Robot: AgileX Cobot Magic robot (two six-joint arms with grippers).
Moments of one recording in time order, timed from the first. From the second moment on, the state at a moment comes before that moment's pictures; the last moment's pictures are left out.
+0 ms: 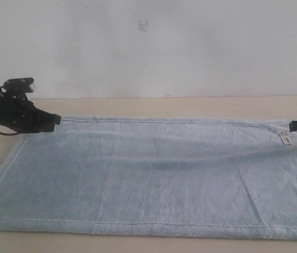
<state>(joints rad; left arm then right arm) 0.07 2.19 -1.44 -1.01 0.42 1.07 -0.25 2.09 -1.31 0.24 0.33 -0.26</state>
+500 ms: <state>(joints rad) 0.07 1.28 -0.74 -0.76 0.05 0.70 -0.05 1.34 -0.81 0.33 0.19 -0.25</state>
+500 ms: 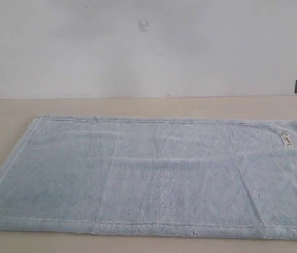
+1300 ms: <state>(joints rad) 0.07 0.24 -0.39 -0.76 0.02 0.62 0.25 0.75 -0.41 0.34 0.18 -0.16</state>
